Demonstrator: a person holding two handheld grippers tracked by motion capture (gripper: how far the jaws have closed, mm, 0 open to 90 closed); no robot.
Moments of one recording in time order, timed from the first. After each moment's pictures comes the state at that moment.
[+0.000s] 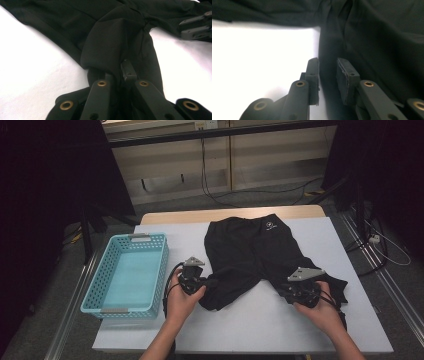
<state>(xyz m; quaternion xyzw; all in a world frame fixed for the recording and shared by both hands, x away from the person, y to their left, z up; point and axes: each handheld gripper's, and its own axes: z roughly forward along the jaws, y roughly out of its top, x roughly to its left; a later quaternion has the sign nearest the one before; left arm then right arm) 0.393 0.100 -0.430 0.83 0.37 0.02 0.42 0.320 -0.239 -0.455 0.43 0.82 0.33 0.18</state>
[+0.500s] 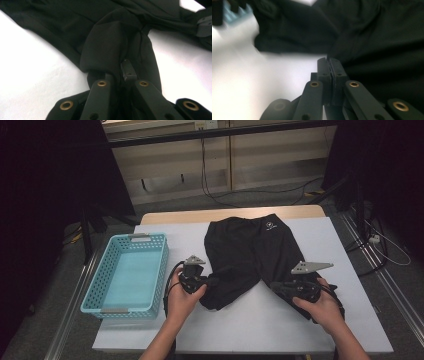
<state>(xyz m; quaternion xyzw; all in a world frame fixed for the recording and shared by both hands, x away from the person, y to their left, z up) 0.395 0.097 -0.426 0.83 0.36 0.03 0.42 0.323 -0.237 -0.429 0.42 0.77 0.46 0.10</state>
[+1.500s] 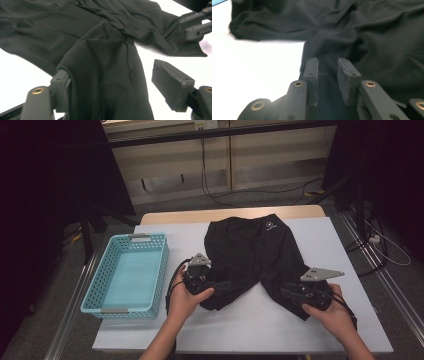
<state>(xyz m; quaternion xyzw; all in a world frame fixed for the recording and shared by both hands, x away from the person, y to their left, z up) 0.391 0.083 -0.416 0.84 0.31 0.04 0.45 0.300 -0.255 -0.435 0.43 0.79 0.41 0.17</state>
